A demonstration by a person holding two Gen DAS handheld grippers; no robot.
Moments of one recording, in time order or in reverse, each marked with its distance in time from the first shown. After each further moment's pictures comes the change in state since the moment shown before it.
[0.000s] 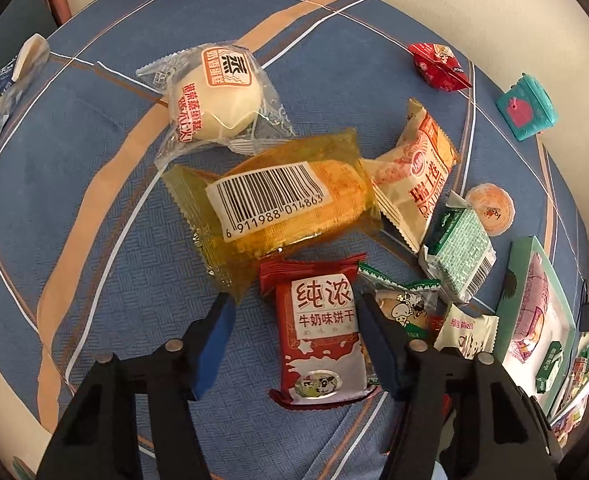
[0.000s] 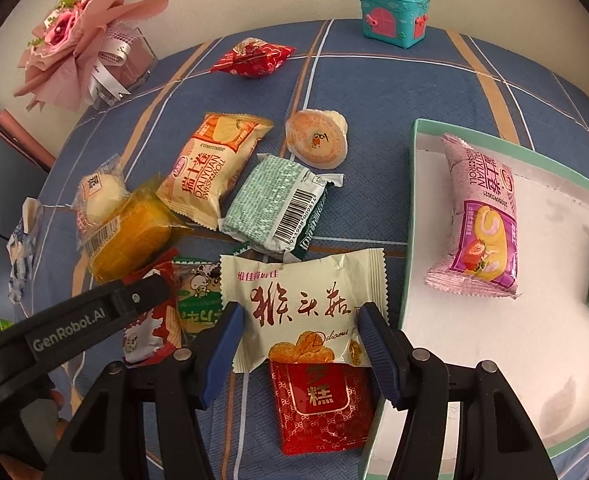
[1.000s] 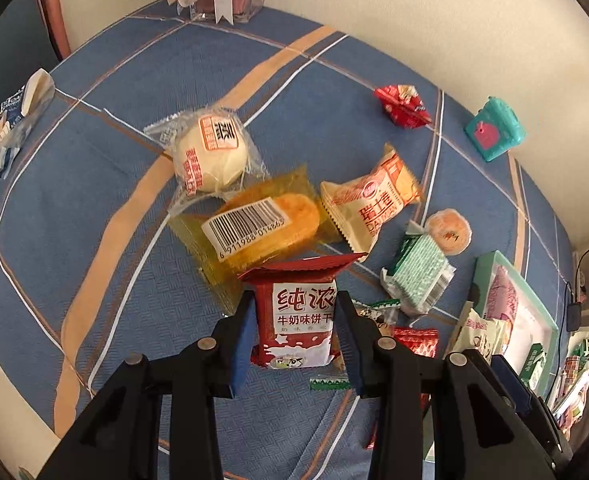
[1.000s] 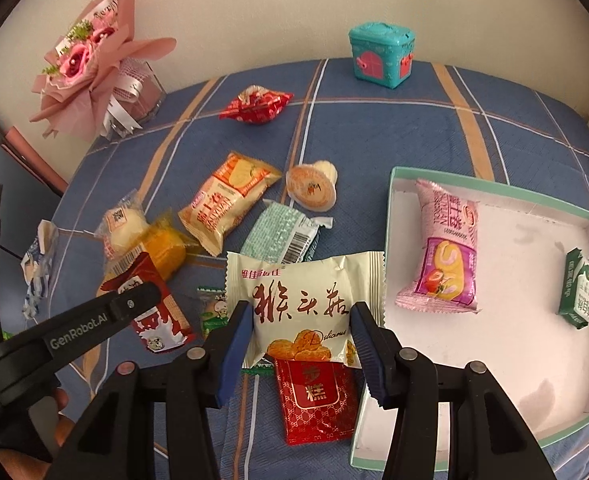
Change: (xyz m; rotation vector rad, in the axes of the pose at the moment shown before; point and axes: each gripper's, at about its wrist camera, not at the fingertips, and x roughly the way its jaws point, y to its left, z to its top) left arm -0.049 -0.010 0.000 0.036 -0.117 -0.035; right arm -0.045 -0.006 0.008 0.024 -0.107 0.011
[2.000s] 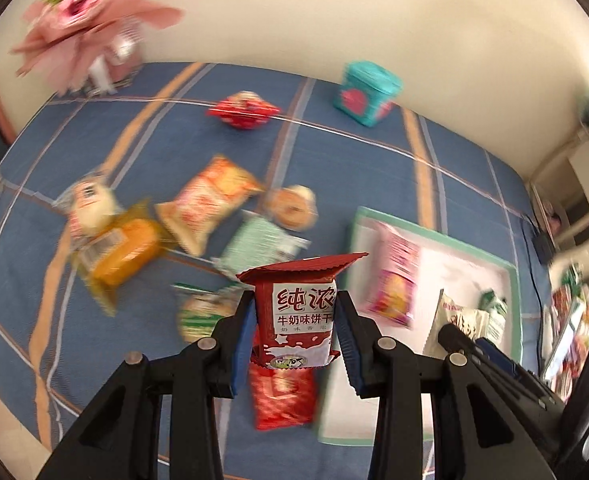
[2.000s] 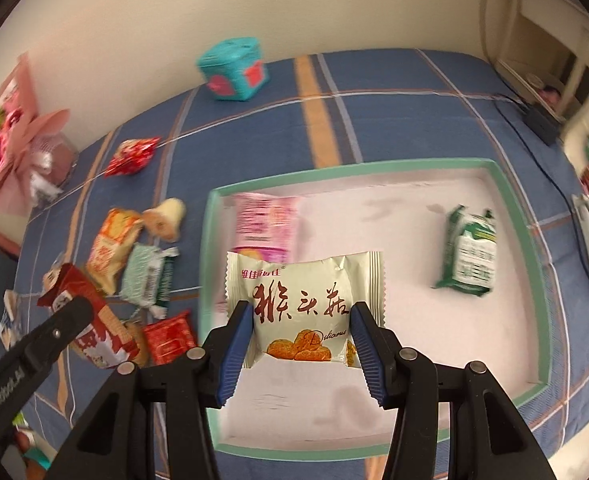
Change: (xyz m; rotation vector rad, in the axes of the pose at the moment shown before) left arm -0.028 -0.136 -0.042 0.297 -0.066 -0.078; right arm -0.036 -0.120 -0.004 0.260 0.003 -0.165
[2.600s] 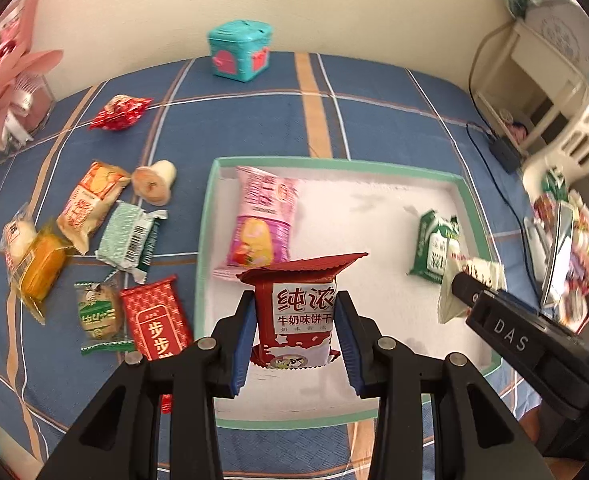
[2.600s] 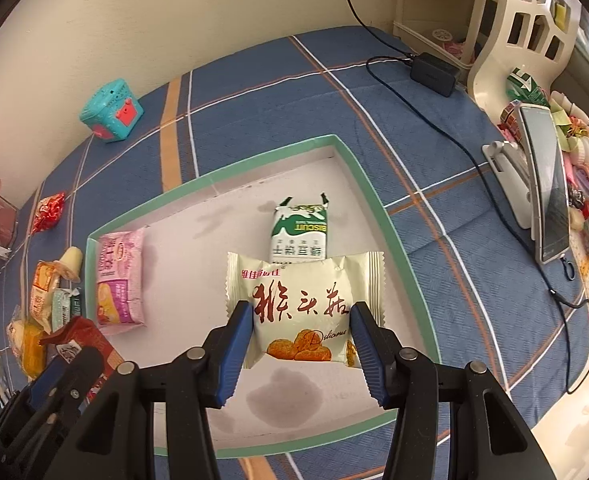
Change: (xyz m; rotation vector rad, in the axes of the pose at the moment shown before) left arm 0.023 -0.112 -0.040 0.263 0.080 -0.028; right arm -0.012 -0.116 0.004 0.176 0.010 -0.125
